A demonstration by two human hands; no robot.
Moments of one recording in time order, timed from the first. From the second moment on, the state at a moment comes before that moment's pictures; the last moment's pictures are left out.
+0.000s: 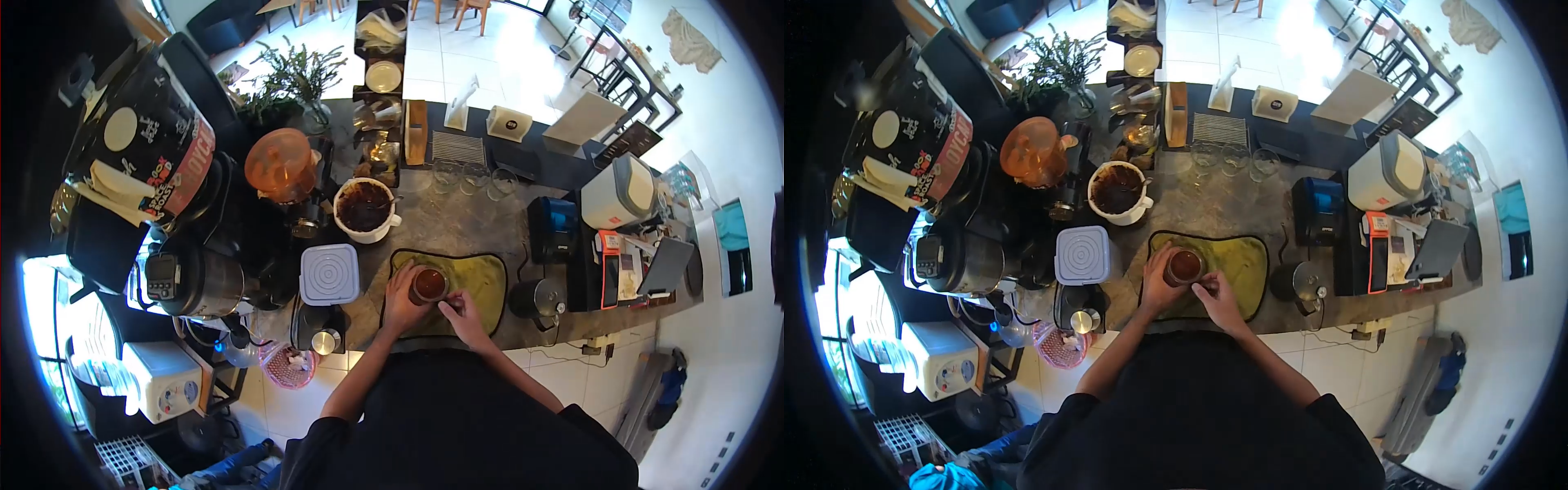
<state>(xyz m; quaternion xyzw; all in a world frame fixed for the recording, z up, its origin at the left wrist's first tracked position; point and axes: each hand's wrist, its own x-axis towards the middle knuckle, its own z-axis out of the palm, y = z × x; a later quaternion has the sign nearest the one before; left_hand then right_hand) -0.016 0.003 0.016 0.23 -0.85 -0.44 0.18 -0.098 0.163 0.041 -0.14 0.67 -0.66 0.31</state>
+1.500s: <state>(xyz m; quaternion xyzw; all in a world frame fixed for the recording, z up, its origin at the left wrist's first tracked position) -0.044 0.021 0.020 0.32 -0.89 -0.20 0.25 -0.191 0.246 0.146 -0.17 0.54 -0.77 0.29</state>
